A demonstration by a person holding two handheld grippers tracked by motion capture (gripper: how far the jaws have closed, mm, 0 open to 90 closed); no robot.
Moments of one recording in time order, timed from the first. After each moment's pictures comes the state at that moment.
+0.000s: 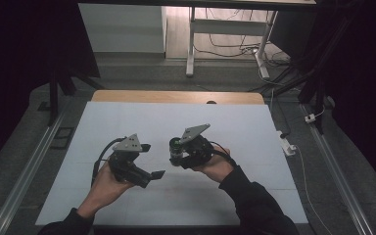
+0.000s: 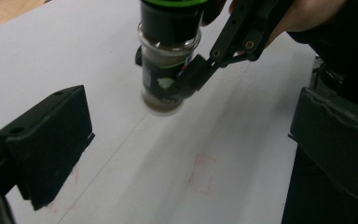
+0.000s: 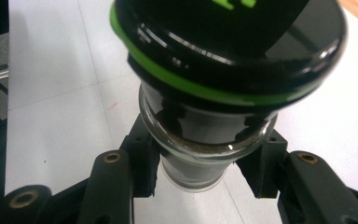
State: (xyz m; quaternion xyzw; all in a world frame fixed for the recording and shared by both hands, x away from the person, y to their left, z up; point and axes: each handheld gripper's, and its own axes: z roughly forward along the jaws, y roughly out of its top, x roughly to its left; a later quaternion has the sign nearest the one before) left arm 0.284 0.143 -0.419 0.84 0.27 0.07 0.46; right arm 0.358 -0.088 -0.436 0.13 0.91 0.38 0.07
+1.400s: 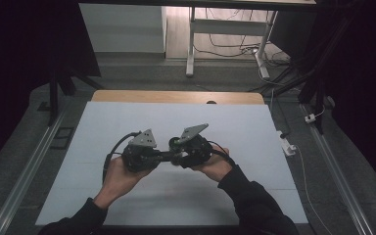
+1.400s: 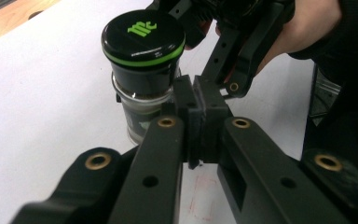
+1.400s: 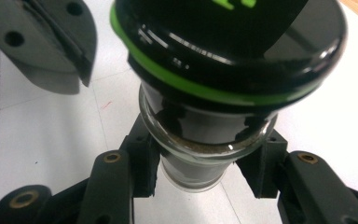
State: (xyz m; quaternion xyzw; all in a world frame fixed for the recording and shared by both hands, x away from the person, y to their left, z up) left arm 0.298 0.117 -0.410 0.86 0.24 0.08 0.44; right arm 0.361 -0.085 -0.439 0.14 0.92 0.37 0.07
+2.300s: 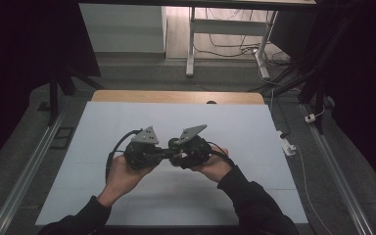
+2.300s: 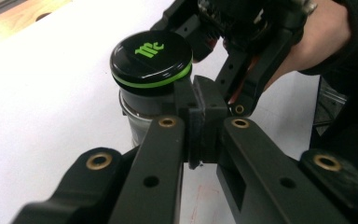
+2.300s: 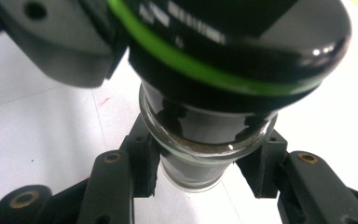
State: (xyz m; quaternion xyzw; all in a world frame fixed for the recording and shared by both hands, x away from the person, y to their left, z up) left arm 0.302 0.113 -0.407 0.85 0.26 0.08 0.45; right arm 0.361 -0.083 -0.443 0.13 0.92 0.36 0.08
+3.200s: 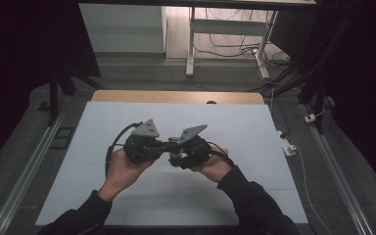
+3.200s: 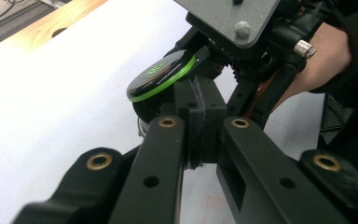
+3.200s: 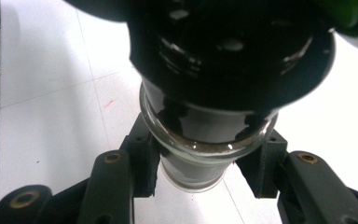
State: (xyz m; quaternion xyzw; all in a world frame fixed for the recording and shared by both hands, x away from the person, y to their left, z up) left arm 0.309 0.112 -0.388 0.85 0.26 0.10 0.45; right arm 0.360 -0.083 -0.441 0.13 0.92 0.37 0.07
